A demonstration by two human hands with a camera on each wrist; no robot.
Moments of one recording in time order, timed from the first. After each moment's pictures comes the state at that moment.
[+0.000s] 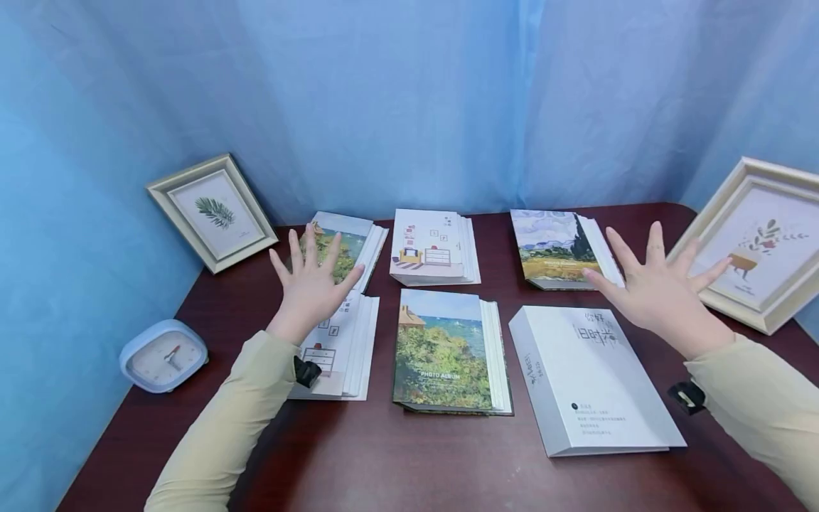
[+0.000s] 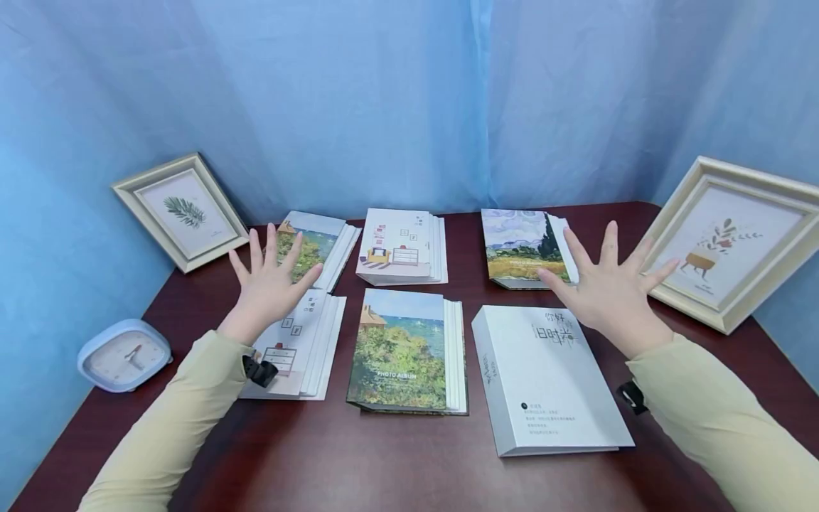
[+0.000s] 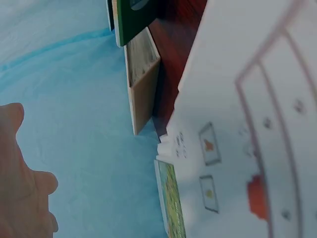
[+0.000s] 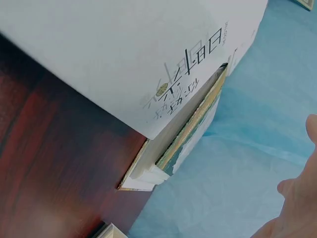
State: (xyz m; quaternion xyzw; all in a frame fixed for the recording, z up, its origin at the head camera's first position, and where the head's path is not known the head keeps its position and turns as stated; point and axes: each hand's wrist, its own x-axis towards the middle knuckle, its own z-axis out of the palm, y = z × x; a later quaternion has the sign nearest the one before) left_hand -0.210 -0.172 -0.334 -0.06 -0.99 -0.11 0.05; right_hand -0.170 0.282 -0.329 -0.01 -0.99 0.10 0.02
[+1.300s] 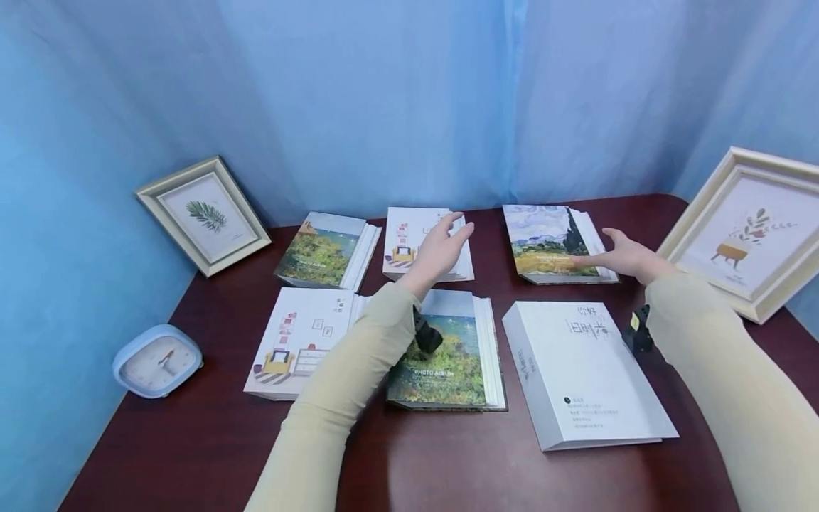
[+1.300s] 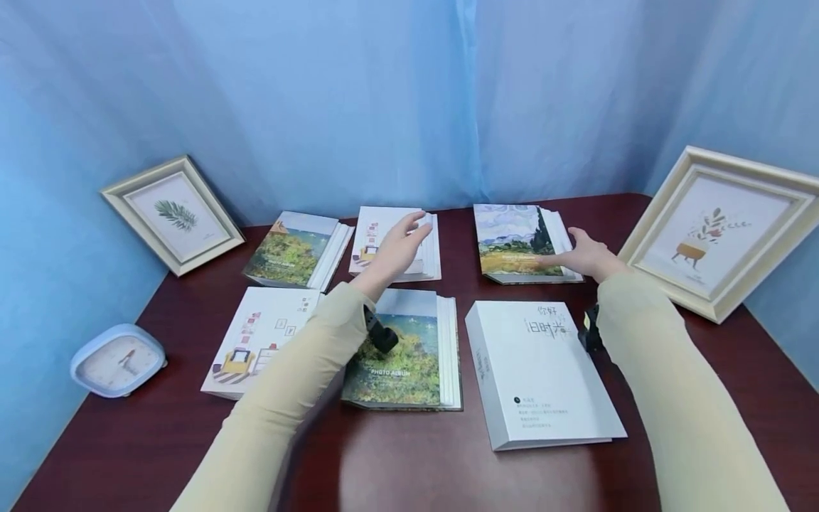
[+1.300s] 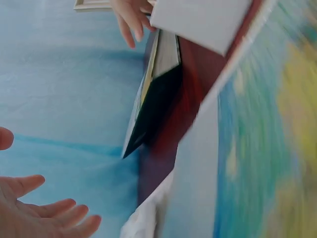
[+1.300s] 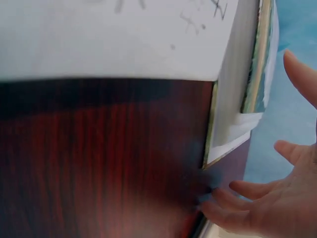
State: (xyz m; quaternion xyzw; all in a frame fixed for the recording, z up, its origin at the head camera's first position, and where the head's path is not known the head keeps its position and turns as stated) left_hand -0.260 0.008 -0.338 -0.11 -0.85 -0.50 -0.06; right_hand -0.250 0.325 -0.359 -0.08 -0.92 0.32 -0.19
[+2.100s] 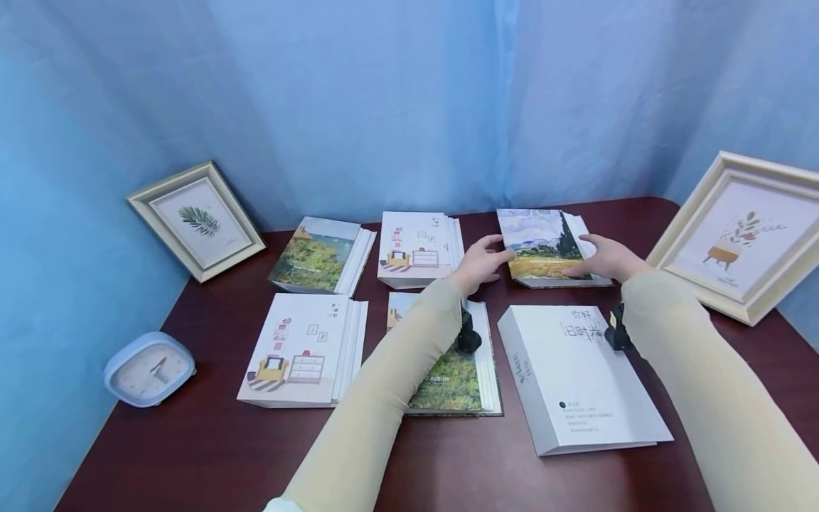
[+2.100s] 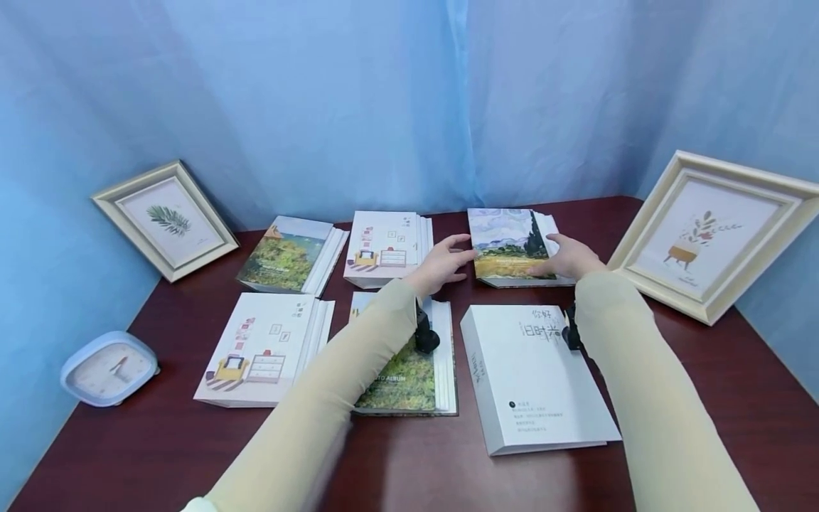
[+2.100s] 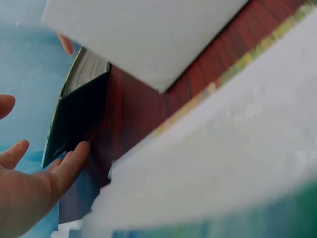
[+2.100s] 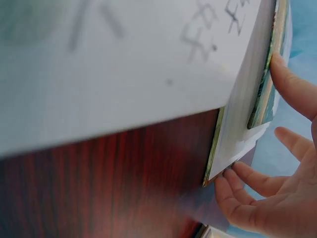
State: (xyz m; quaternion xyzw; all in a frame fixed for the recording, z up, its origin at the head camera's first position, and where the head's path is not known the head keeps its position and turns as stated) left_hand -0.278 0.077 -0.377 -0.06 -0.71 -0.67 -0.22; right_hand -0.263 0.311 -0.362 -0.07 -0.95 0.26 -0.17
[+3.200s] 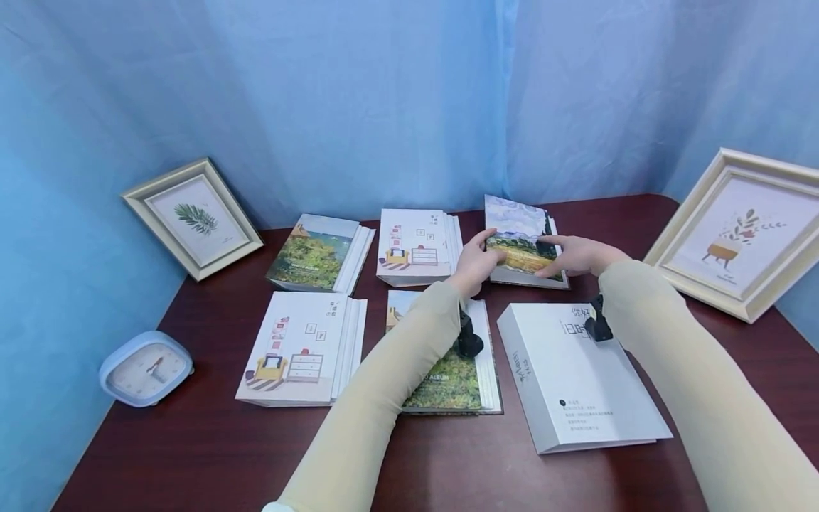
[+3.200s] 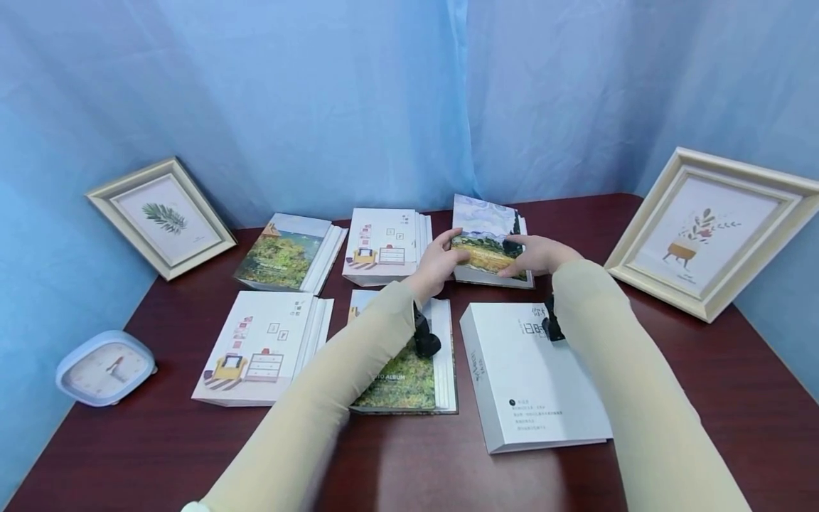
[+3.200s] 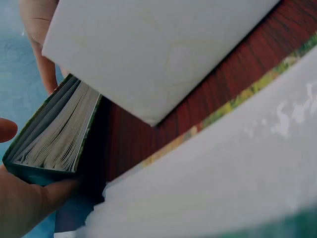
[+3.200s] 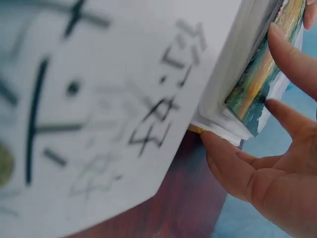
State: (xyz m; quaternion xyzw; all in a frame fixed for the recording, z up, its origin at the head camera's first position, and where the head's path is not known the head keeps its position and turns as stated) left_hand -0.271 0.076 -0.381 -0.04 -0.73 -0.67 -0.15; right_hand -0.273 0.272 -0.349 -0.01 -0.92 0.30 -0.27
